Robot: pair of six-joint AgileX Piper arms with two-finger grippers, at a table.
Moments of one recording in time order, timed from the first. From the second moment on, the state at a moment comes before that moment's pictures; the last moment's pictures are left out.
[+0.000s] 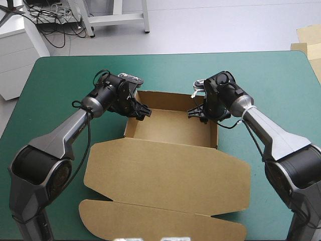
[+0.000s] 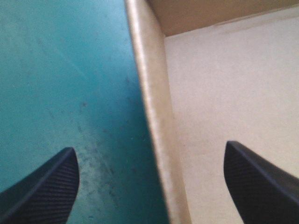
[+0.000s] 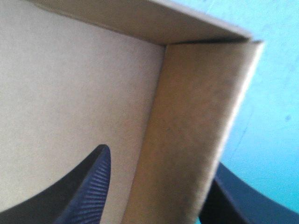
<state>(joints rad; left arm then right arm) -0.45 1.92 -1.66 0.04 1.04 -0.14 0.46 1.88 -1.66 -0.15 1.17 0.32</state>
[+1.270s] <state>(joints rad) -0.46 1.54 -1.97 0.12 1.25 0.03 0.46 1.49 -1.89 -0.20 1.25 0.32</state>
